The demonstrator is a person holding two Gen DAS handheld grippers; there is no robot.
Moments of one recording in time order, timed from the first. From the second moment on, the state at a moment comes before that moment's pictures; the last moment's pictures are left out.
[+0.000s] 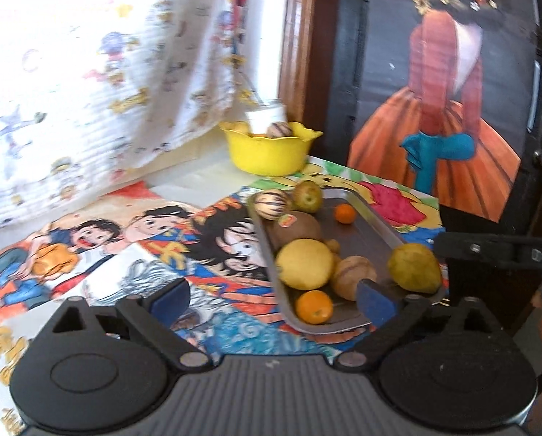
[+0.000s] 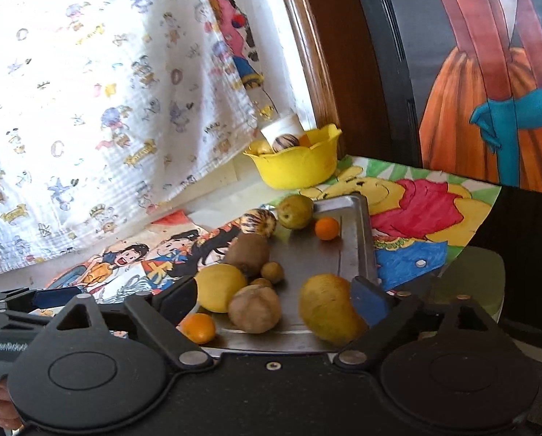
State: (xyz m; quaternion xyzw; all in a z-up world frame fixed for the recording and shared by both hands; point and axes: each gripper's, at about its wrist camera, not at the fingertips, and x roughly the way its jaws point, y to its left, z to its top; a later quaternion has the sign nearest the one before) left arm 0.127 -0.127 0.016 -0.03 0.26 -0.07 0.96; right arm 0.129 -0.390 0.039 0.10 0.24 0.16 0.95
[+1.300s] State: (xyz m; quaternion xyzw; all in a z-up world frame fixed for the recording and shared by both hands) left arm 0.043 -0.048 -0.012 -0.01 0.23 0.00 0.97; right arm 0.007 -0.285 0.021 0.03 0.16 0.10 0.98
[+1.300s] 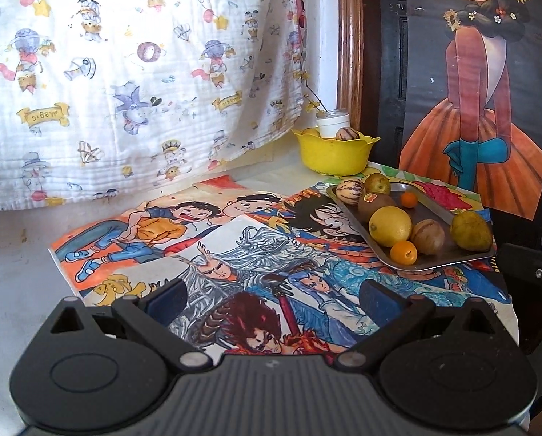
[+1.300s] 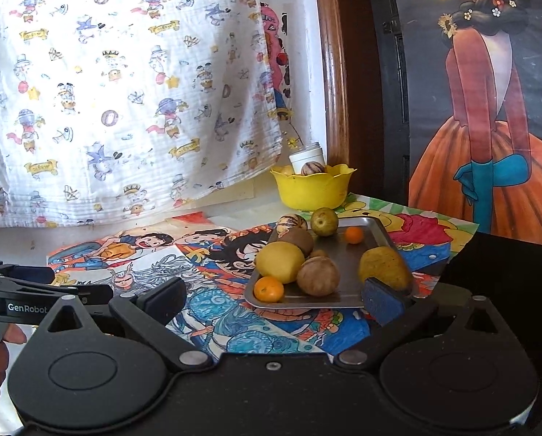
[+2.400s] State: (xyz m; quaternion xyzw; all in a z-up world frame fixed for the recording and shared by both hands) left arm 0.044 -0.045 -0.011 -0.01 0.23 0.00 0.97; right arm 0.010 -0.283 0.017 0.03 0.16 0.11 0.98
